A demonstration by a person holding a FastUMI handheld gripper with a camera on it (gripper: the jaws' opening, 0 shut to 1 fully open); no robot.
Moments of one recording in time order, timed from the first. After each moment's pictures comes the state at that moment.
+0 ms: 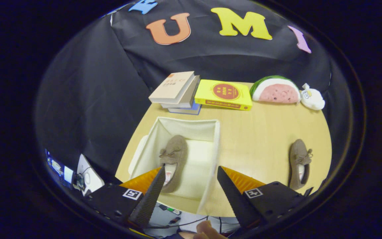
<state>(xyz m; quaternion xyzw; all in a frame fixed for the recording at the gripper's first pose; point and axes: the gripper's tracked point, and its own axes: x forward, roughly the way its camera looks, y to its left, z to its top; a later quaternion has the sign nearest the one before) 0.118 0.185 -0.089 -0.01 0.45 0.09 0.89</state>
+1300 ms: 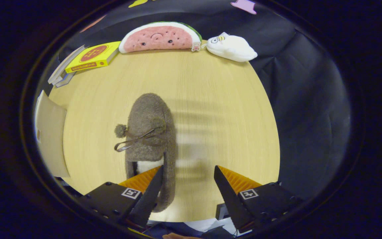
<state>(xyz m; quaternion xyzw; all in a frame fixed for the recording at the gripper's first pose) 0.137 -0.229 -0.212 -0.08 0.57 -0.15 0.80</state>
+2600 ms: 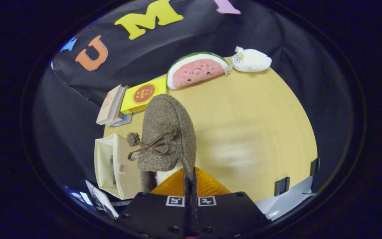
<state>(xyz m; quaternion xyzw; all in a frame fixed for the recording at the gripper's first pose) 0.128 -0.048 -0.071 0.13 0.51 -0.02 0.85</state>
